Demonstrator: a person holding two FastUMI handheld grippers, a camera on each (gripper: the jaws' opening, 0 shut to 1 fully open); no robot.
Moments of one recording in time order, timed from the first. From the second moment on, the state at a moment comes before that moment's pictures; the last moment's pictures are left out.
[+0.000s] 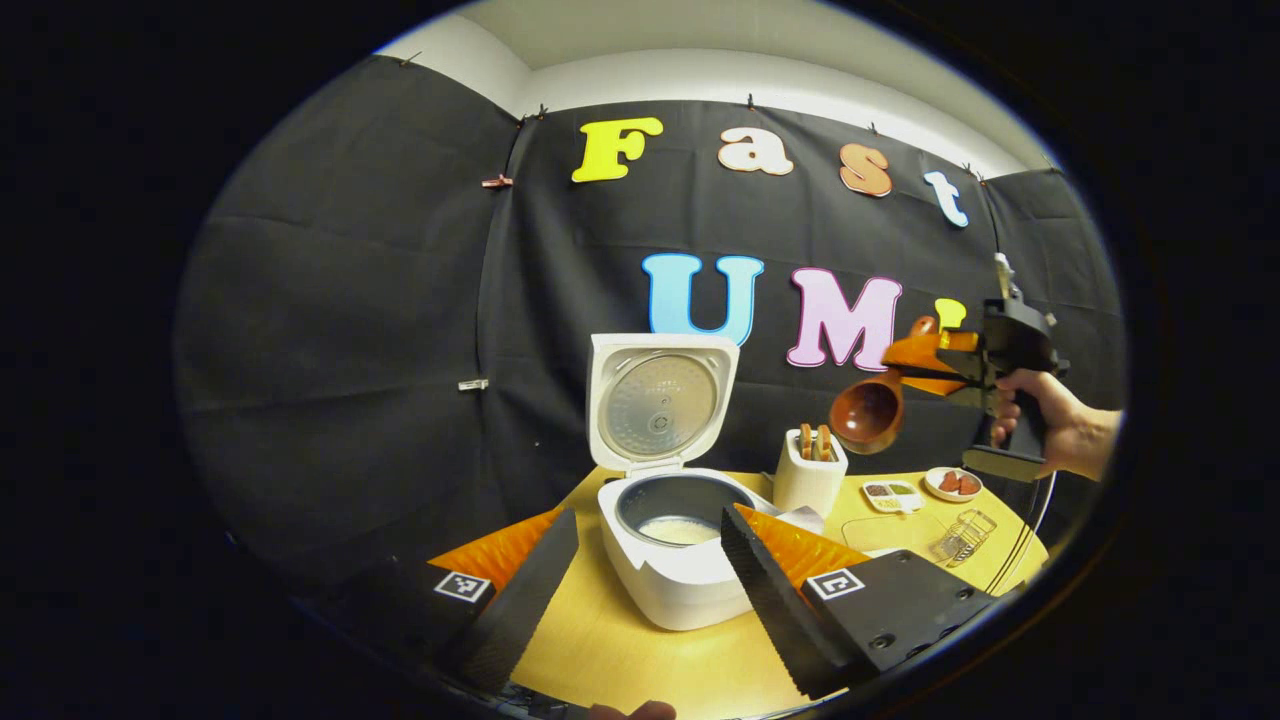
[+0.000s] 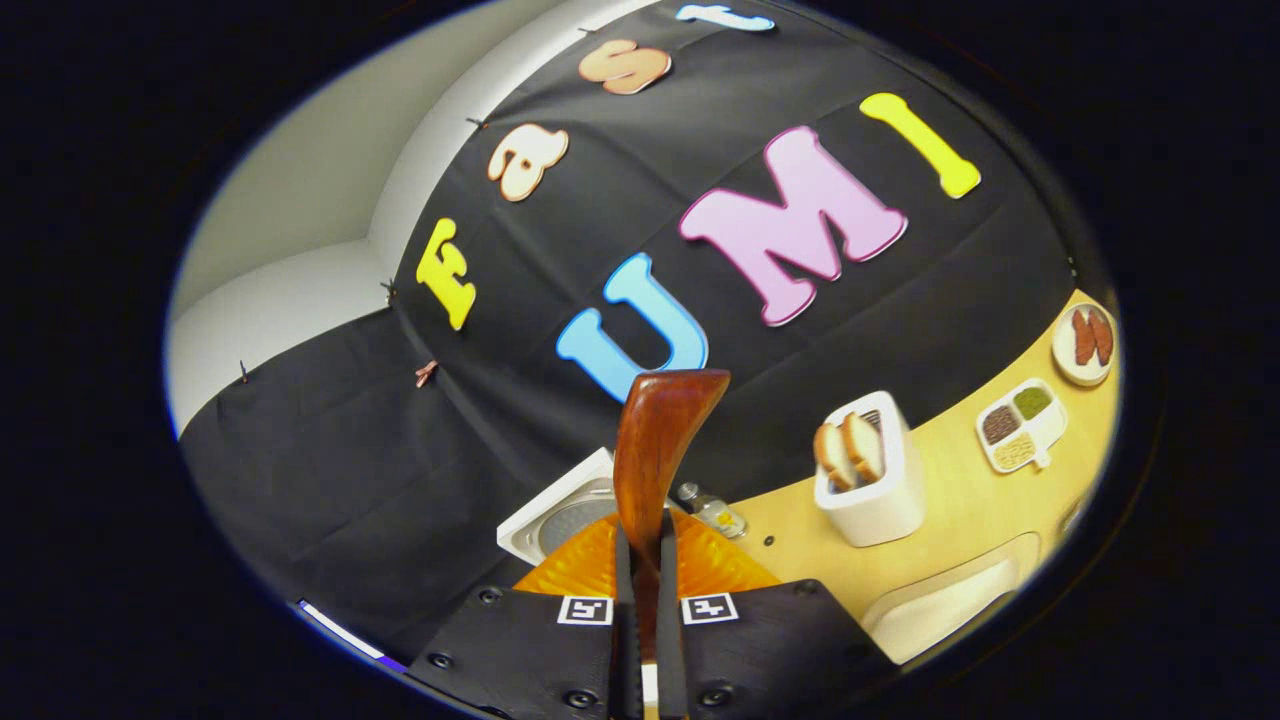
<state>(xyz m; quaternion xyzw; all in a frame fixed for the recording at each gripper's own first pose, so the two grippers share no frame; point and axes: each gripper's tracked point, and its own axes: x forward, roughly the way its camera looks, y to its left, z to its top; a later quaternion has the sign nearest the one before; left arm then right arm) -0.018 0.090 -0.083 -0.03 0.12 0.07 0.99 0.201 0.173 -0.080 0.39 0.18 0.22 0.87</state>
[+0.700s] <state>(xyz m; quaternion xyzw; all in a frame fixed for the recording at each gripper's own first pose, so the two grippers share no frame) -0.006 0.020 -0.063 0.00 0.12 0.05 0.99 0.169 -0.115 -0.201 0.27 0.20 0.03 0.94</state>
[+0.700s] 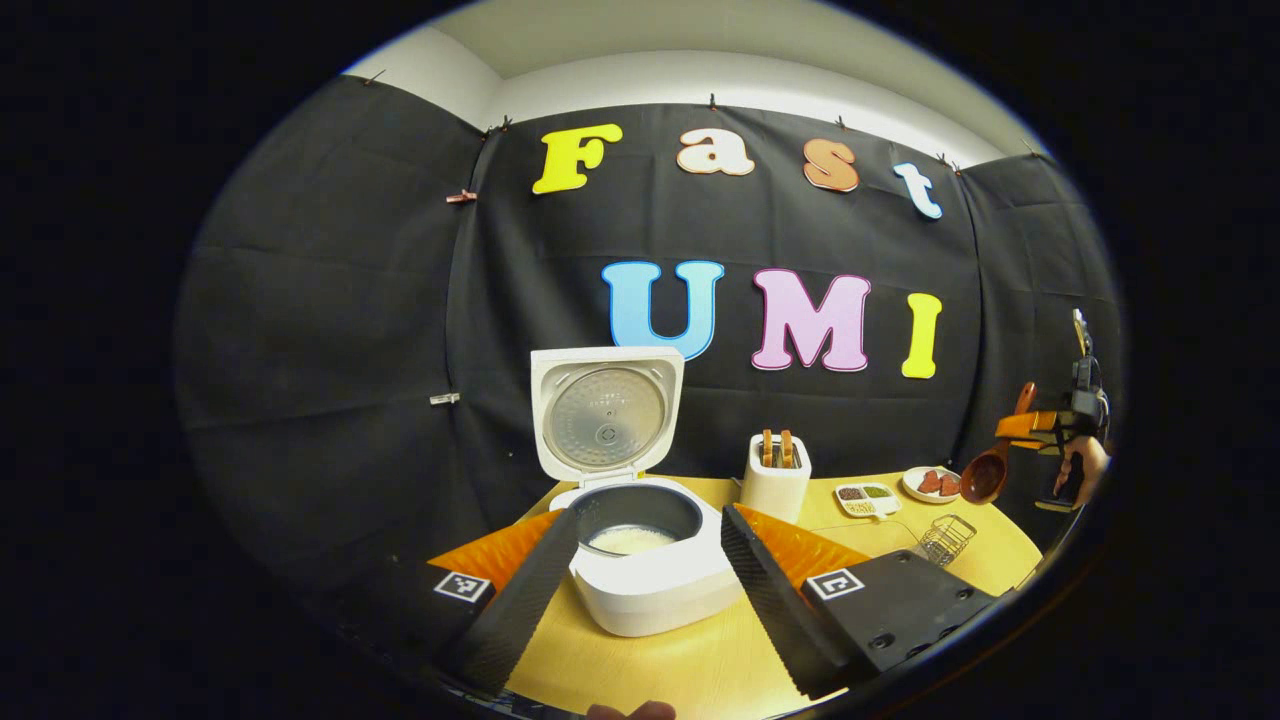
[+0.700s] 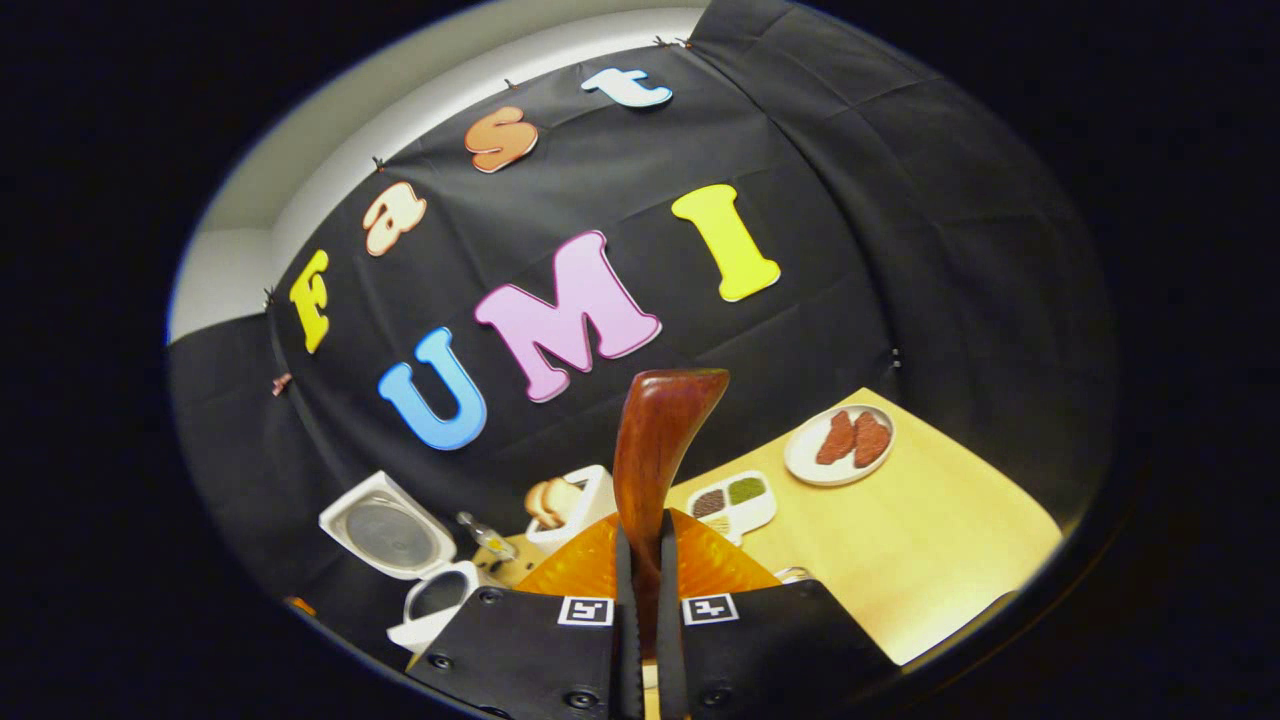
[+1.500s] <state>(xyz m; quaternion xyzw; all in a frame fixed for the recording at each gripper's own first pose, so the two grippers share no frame) 0.008 -0.030 -0.052 0.00 0.14 0.10 0.99 0.188 -0.122 -0.366 0.22 0.32 0.06 0.92</state>
